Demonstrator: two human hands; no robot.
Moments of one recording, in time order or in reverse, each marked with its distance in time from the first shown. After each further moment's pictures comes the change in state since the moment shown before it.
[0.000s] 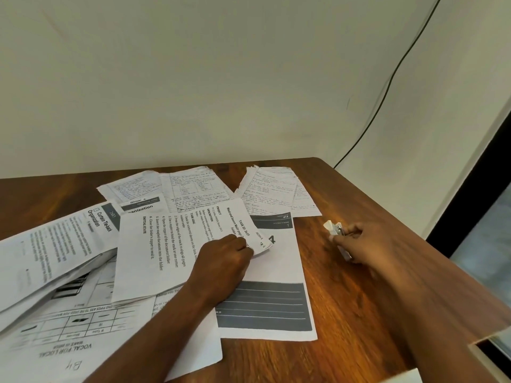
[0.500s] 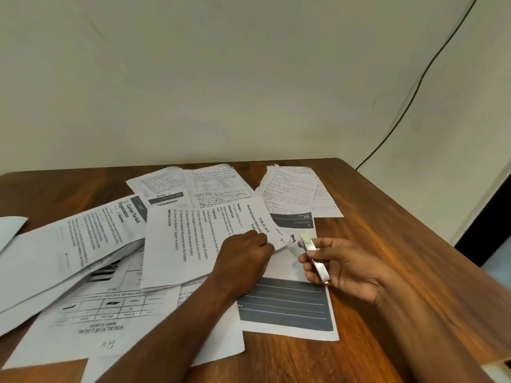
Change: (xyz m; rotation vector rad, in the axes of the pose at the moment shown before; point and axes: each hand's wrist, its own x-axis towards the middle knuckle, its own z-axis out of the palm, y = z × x) left_hand 0.002 0.001 -0.004 0.053 0.032 -0.008; right_hand -0.059 -0.039 0.041 0.844 -0.813 0.229
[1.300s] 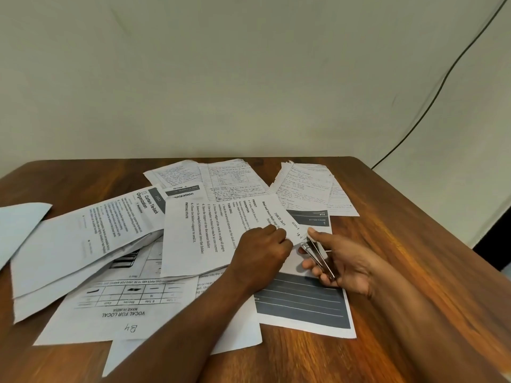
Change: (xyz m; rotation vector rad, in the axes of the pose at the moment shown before) left_hand -0.001 0.002 -0.008 0.052 0.003 0.044; right_hand 0.028 0.008 0.027 -0.289 0.155 0.135
